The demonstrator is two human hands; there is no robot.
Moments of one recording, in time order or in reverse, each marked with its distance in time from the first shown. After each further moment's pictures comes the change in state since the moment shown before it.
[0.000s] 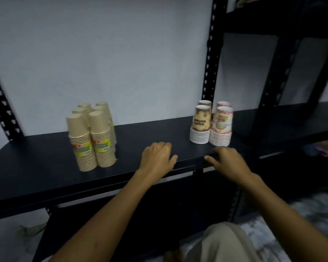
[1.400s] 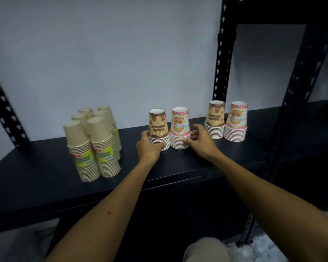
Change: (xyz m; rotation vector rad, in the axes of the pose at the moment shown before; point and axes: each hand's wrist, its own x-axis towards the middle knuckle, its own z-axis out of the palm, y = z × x) left_hand 0.062 -0.051 0.022 -0.725 0.185 -0.714; right_hand 0.118 -0.057 0.056 0.733 -0.011 0.005
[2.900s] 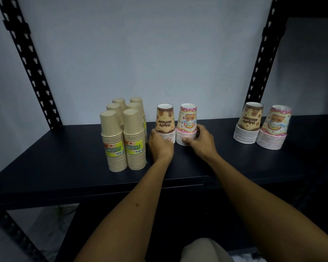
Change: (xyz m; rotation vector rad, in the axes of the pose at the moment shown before) left_hand 0.027 -0.029 -0.016 0.068 0.283 -0.135; right_hand 0.018 -0.023 0.087 0.070 -0.008 -0.046
